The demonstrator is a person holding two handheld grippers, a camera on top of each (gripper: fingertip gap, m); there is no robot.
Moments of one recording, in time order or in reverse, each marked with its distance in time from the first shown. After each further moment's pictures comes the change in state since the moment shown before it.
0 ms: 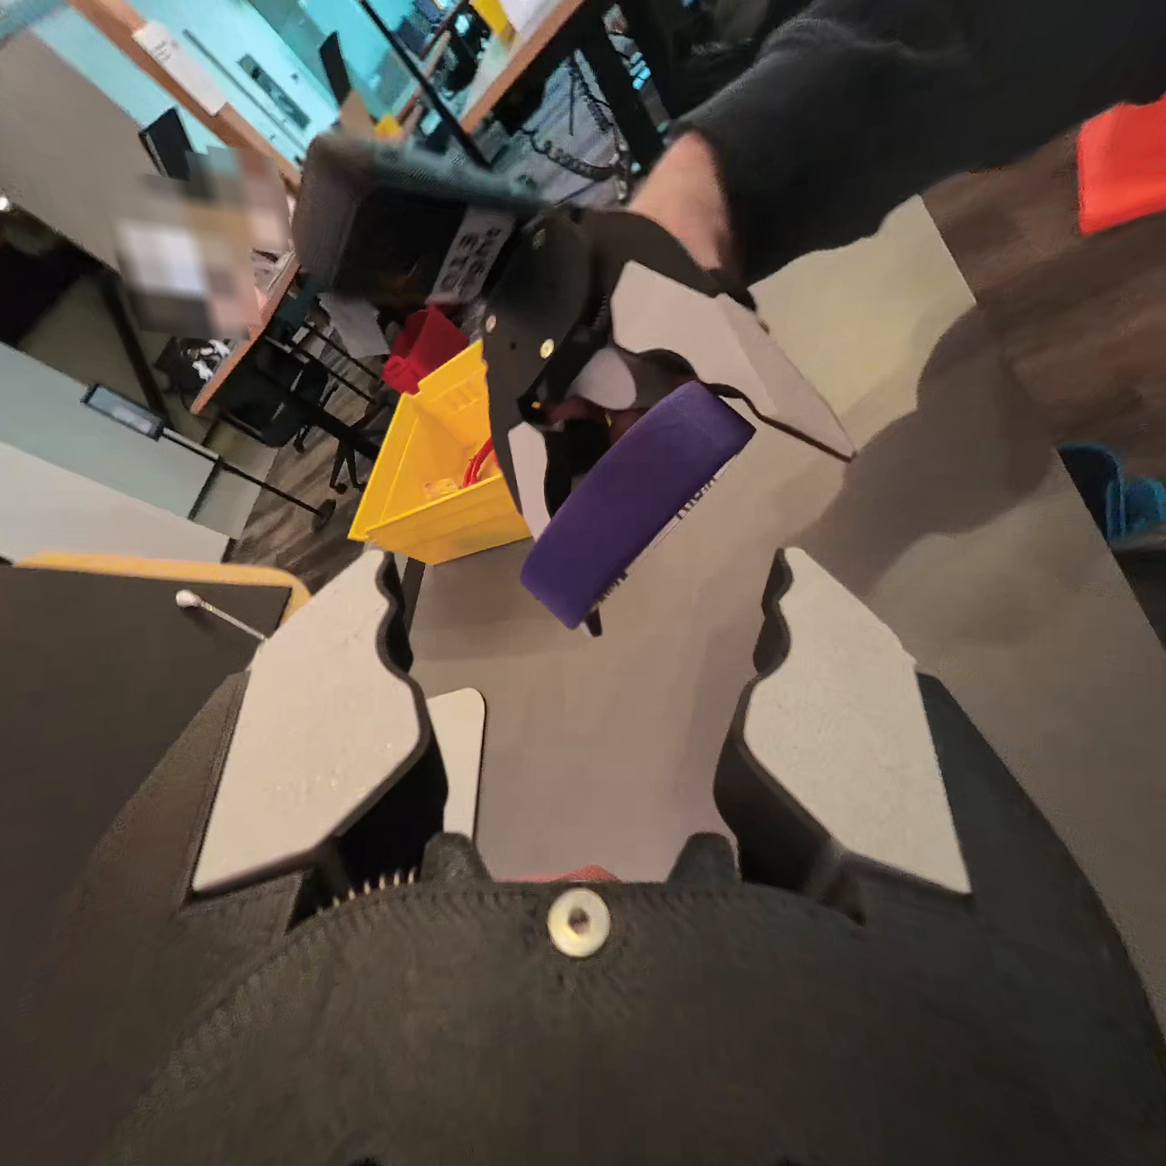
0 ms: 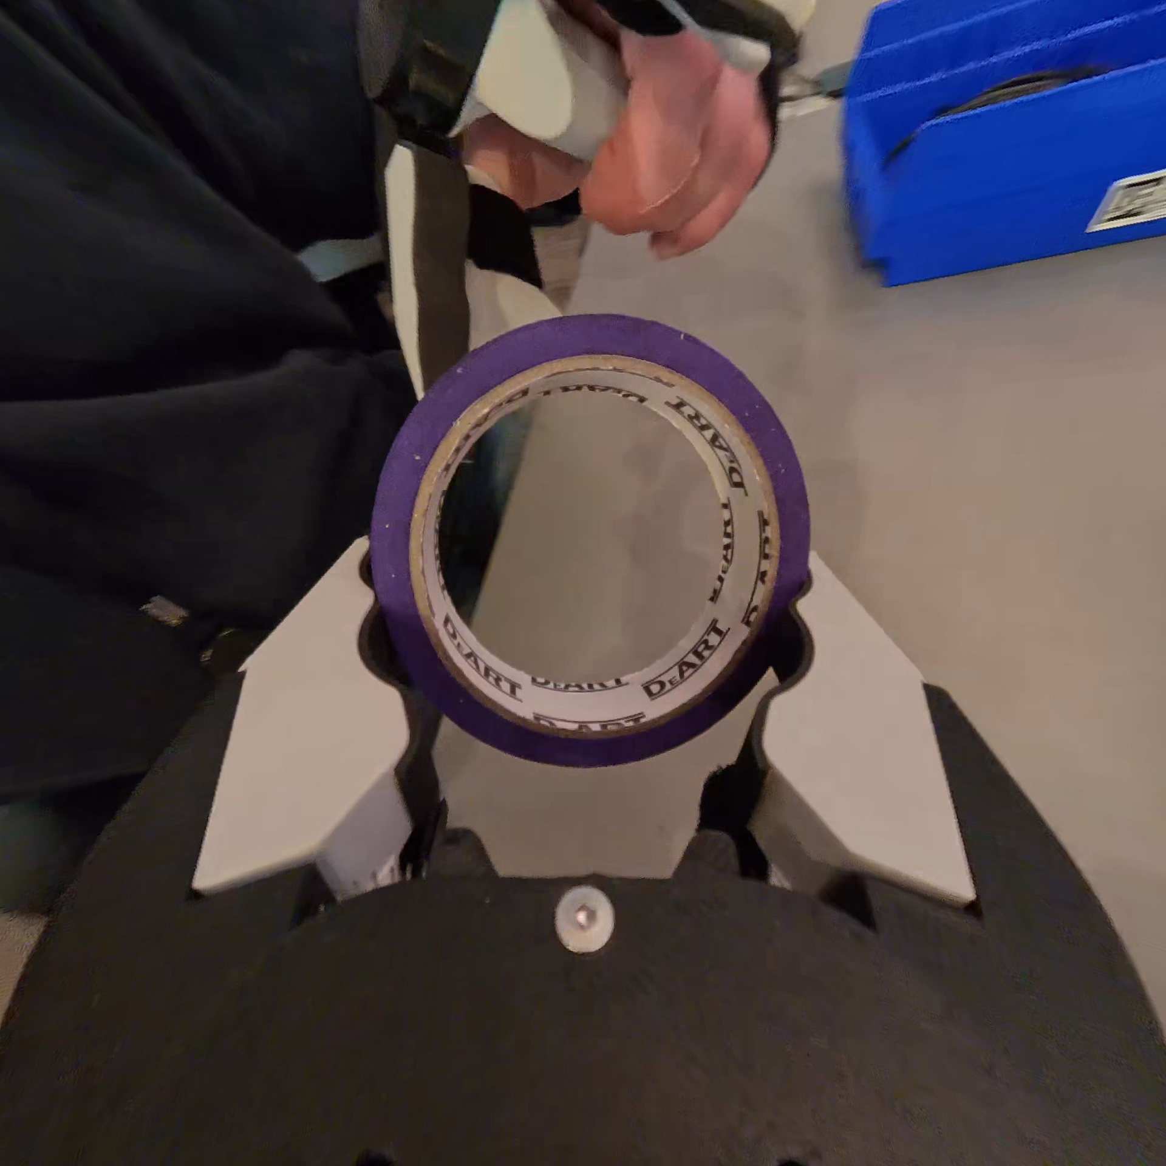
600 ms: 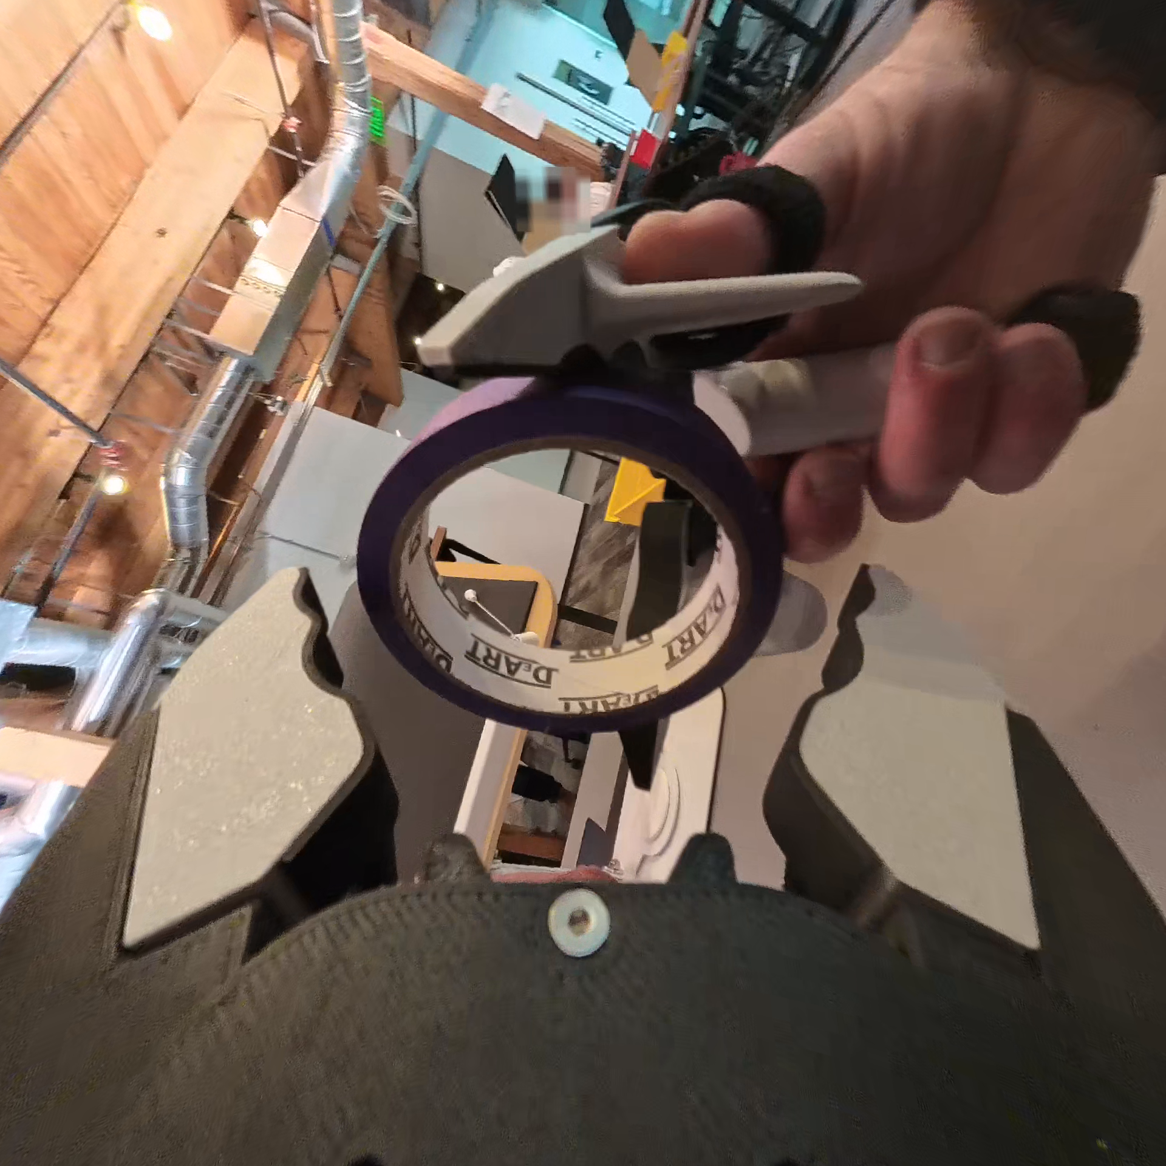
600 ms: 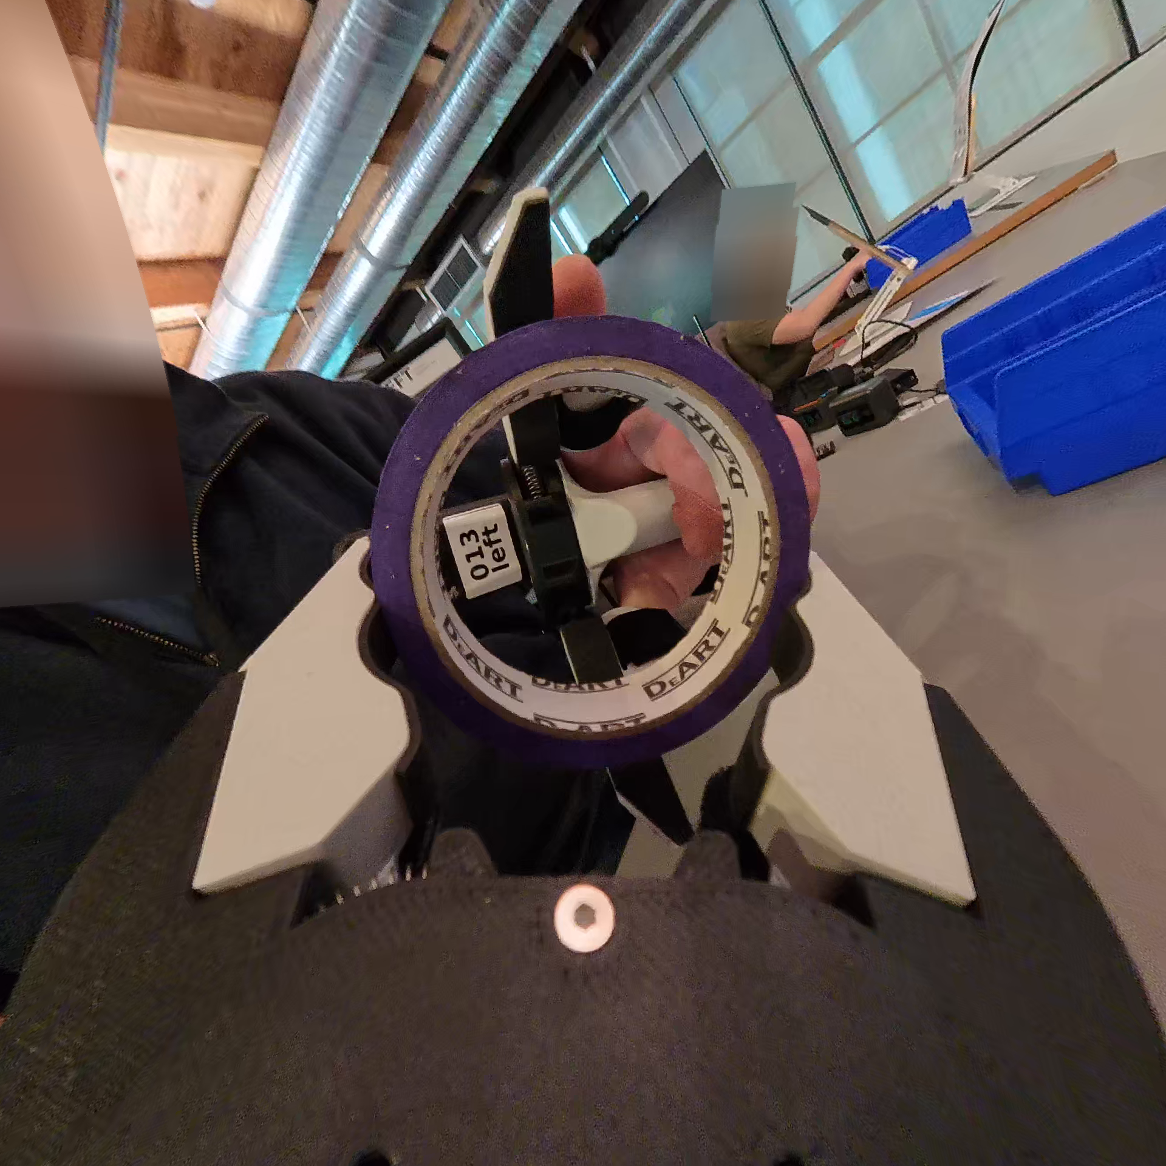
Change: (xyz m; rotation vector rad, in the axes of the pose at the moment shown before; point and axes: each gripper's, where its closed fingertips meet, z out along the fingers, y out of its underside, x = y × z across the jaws) left arm -0.025 0.006 0.043 -0.117 -0.518 0.402; right arm -0.002 -0.062 -0.011 0.581 -0.317 0.273
